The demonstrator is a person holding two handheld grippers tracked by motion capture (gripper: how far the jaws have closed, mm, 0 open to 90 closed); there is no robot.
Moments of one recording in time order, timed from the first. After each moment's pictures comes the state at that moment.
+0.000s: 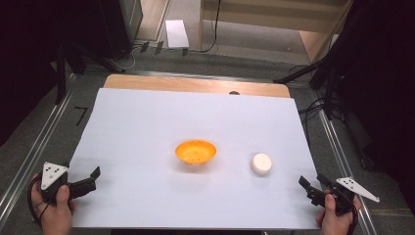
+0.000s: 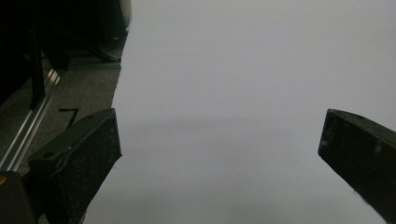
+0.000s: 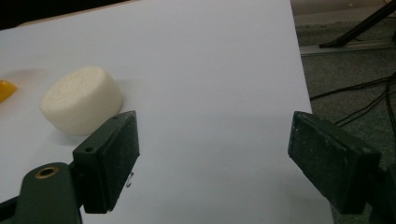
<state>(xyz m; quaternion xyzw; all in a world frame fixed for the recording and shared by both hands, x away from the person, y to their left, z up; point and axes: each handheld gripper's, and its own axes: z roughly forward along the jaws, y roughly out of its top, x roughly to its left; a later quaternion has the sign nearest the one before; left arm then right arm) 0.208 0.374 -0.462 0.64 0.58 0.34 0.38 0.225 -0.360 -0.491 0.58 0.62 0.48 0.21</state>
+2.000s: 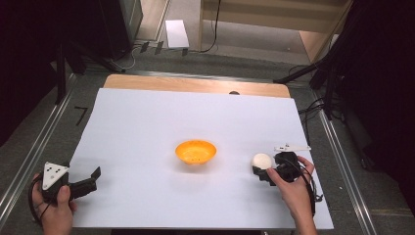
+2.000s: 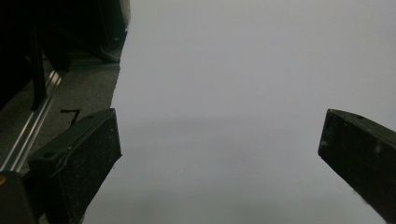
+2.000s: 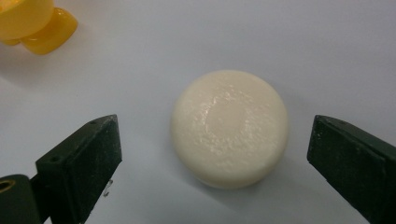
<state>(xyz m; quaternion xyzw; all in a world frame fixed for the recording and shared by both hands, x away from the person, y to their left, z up) 0.208 0.373 -0.462 0.64 0.57 0.34 0.38 0.300 -0.225 -0.446 0.52 0.78 0.33 0.10</state>
